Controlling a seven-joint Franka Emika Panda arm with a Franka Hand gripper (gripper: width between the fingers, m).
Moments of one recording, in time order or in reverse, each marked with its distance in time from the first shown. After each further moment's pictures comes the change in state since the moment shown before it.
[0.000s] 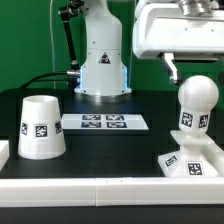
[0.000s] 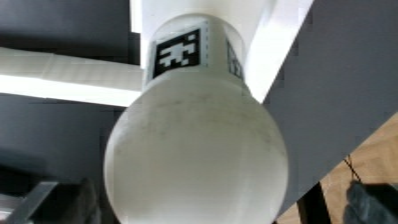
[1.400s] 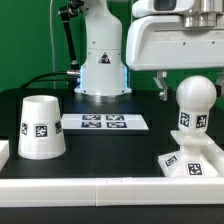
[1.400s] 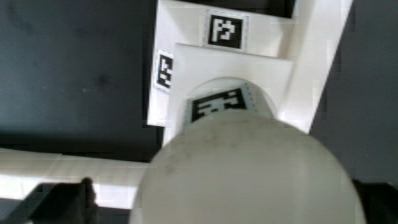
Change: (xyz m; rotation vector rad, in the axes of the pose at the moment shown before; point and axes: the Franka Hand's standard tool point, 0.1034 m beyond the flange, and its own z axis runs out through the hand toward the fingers) arm -0.001 0.014 0.021 0.050 -0.434 0.051
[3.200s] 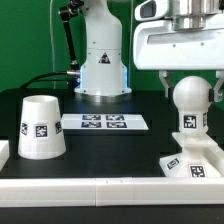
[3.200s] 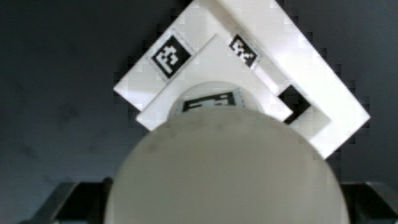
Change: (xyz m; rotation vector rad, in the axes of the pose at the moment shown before) arm 0.001 0.001 0.003 0.017 0.007 0.984
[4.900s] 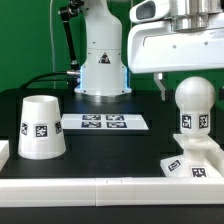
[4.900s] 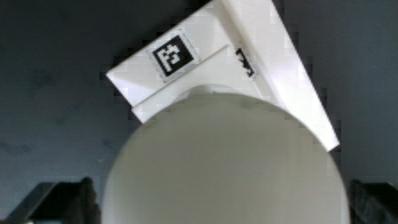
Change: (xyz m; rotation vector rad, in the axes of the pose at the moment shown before) arm 0.003 -0.003 0.000 0.040 -0.010 -0.394
